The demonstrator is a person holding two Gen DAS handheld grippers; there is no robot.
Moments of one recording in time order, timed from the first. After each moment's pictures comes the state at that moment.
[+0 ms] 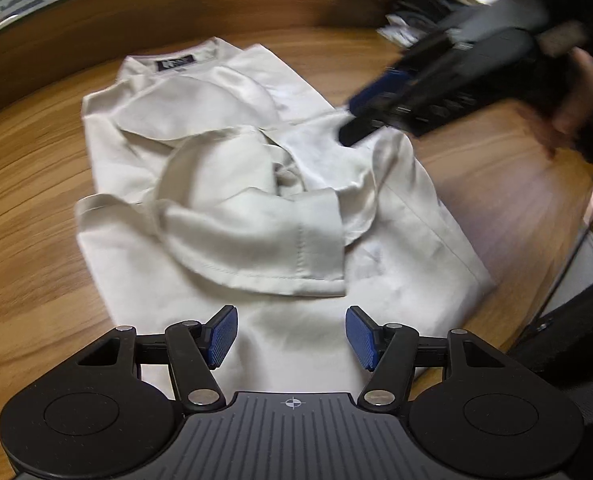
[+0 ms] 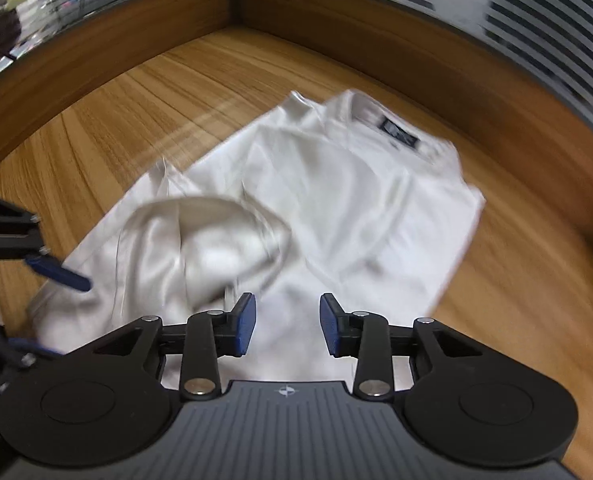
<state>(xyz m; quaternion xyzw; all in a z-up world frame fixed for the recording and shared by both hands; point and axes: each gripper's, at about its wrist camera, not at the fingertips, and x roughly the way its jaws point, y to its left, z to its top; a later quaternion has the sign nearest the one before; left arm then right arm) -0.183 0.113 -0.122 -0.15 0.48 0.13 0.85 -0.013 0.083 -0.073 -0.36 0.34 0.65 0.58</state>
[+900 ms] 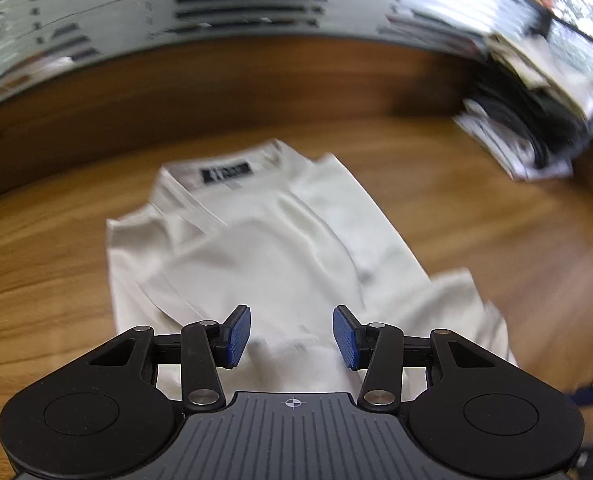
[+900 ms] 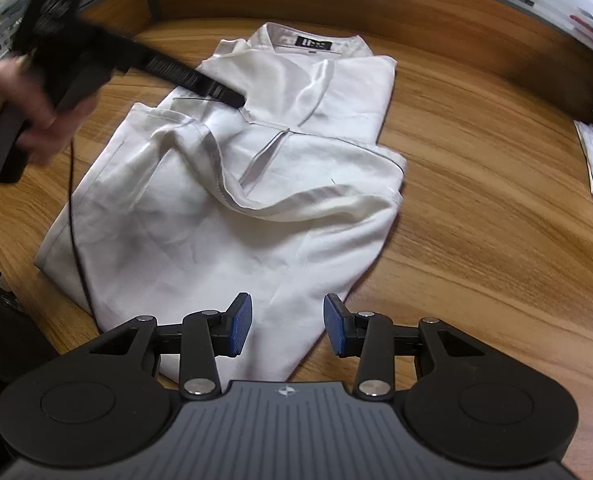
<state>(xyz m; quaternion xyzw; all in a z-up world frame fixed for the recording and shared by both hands) -0.088 0.211 -0.100 -0.15 0.40 0.23 0.87 -0.027 -0.036 -0.098 -0.29 0.41 0.57 0.65</state>
